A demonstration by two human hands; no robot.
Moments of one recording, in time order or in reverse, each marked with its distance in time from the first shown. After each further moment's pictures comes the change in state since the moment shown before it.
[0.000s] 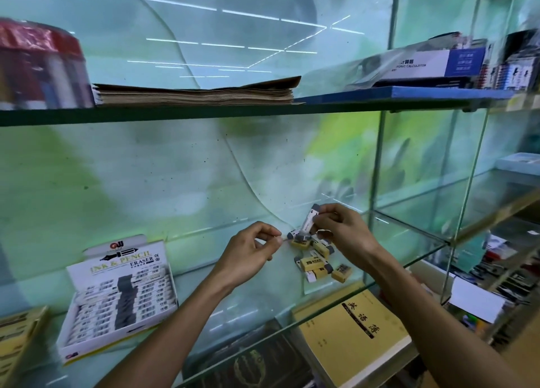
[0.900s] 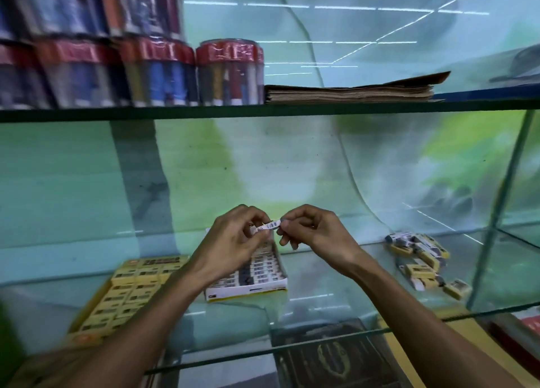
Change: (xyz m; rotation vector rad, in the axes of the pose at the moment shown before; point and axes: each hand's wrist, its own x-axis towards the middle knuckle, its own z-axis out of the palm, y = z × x) left_hand -0.100 -0.023 -0.166 0.565 0.321 0.240; right_hand -0.039 -0.037 0.203 0.094 -0.552 -0.196
